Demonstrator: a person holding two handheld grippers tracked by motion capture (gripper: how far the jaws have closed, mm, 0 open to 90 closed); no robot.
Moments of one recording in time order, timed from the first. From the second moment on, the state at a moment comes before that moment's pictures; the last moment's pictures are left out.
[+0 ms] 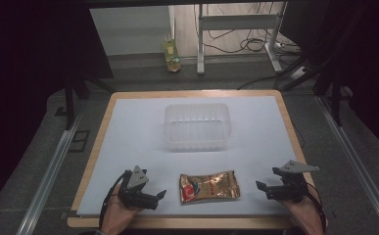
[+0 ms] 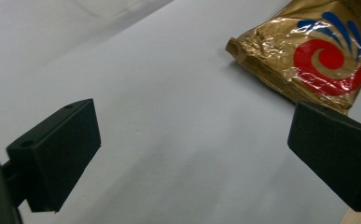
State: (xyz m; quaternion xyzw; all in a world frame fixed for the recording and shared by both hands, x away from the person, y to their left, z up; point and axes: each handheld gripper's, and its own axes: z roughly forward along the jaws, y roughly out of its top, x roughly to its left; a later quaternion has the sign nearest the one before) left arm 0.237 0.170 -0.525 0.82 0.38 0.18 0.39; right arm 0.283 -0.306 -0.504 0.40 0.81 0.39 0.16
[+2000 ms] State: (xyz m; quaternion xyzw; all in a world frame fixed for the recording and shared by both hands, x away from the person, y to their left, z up) left arm 0.246 0.109 -0.522 0.86 0.28 0.13 0.41; right arm 0.277 -0.273 -0.500 0.38 0.83 0.38 0.12
